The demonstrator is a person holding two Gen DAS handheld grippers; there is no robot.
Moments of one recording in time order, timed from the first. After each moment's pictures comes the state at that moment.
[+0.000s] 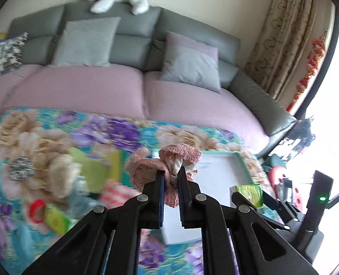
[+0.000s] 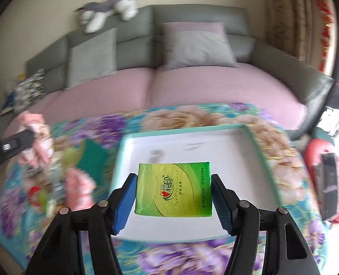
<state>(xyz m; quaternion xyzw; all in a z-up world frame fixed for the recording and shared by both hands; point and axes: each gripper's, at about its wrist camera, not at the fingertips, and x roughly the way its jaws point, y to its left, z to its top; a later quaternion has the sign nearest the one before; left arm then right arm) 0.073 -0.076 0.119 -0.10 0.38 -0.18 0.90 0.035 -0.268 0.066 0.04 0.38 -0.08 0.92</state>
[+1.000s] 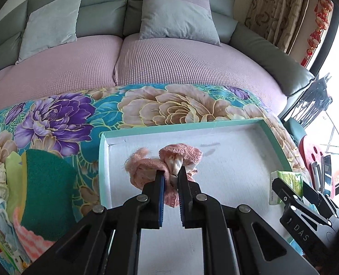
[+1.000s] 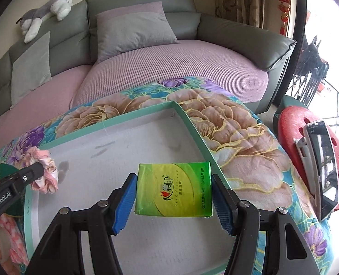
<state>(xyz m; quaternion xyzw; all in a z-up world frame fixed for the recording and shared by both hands) 0.162 -0.198 0.008 -0.01 0.46 -0.18 0.87 0.085 -0.370 -0.004 0.09 0.41 -0.18 0.89</state>
